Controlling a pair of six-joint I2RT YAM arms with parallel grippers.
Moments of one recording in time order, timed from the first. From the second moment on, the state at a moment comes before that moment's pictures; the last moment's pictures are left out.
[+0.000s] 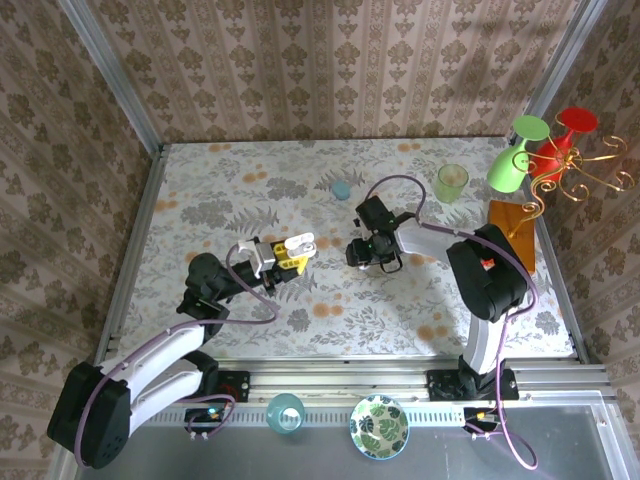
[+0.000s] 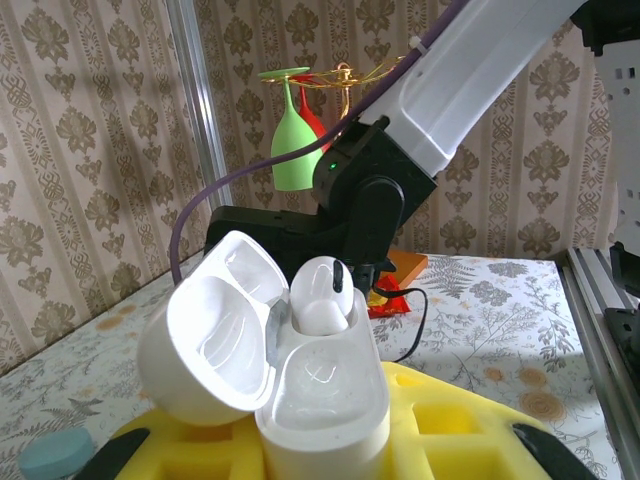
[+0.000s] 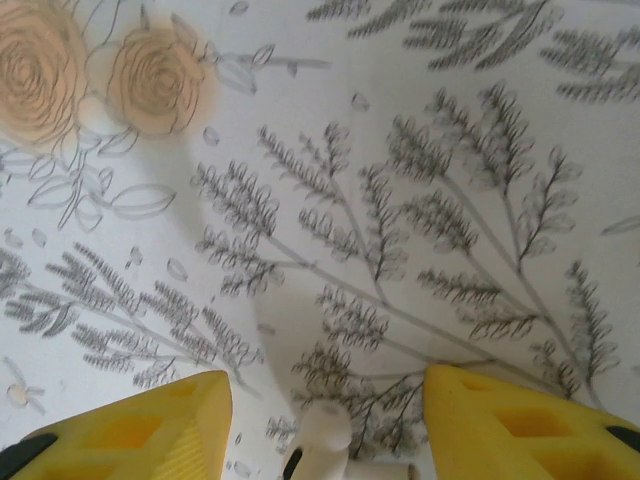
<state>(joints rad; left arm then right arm) -0.54 0.92 0.31 0.76 0.76 0.02 0.52 1.85 1.12 -0.47 -0.13 0.37</state>
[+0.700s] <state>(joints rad) -0.54 0.96 0.32 0.80 0.76 0.02 0.56 1.83 1.23 -0.64 -0.10 0.38</state>
